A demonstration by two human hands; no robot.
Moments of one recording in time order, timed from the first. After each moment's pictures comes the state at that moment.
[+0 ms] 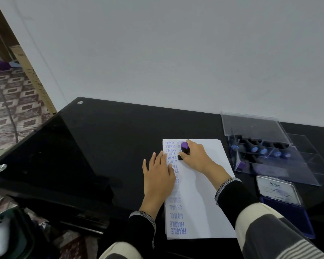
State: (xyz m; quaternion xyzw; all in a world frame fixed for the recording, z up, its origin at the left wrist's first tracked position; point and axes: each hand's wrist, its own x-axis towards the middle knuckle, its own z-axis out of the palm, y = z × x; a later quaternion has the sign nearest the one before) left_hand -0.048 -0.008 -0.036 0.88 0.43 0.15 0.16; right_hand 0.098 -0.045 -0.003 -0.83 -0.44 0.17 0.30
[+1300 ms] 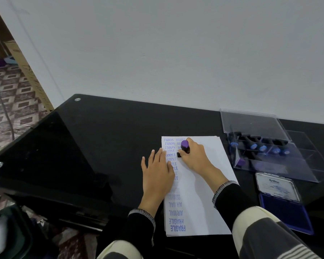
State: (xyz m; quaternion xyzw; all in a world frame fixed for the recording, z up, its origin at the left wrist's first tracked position) left_hand -0.048 -0.008 -0.037 0.88 0.43 0.15 0.15; right_hand 0.090 -0.050 -0.012 -0.82 -0.42 0.15 0.37
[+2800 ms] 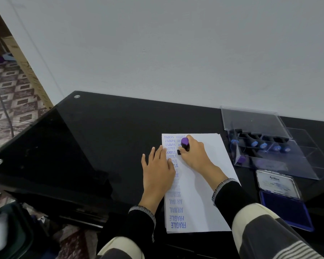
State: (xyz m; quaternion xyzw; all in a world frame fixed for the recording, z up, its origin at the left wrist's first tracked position) left_hand -0.048 -0.008 -0.038 0.88 0.43 0.15 0.14; right_hand 0.087 -0.050 -0.013 -0.81 -0.42 0.14 0.38
